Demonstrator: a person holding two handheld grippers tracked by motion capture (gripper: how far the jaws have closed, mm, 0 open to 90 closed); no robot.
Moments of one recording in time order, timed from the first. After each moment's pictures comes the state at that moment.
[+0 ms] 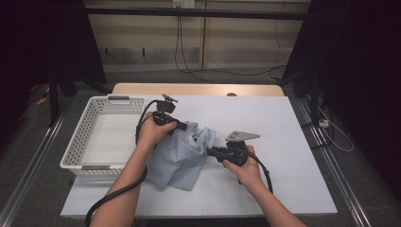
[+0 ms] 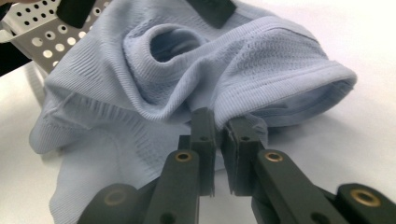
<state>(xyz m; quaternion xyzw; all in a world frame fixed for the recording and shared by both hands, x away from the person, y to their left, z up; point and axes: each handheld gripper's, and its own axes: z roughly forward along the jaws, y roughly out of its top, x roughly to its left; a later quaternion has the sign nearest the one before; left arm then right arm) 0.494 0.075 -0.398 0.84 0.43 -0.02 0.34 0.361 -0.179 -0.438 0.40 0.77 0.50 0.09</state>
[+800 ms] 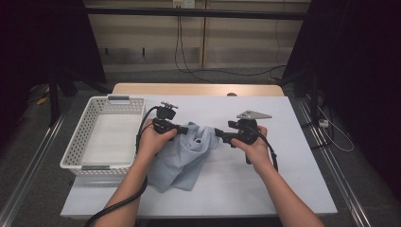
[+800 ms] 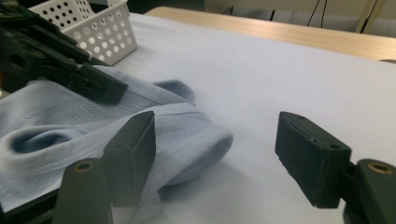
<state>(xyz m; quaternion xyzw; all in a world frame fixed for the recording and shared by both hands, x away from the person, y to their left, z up) 0.470 0.072 -0.402 0.83 0.42 0.01 0.38 0.410 -0.209 -0.407 0.45 0.74 0.48 0.17</state>
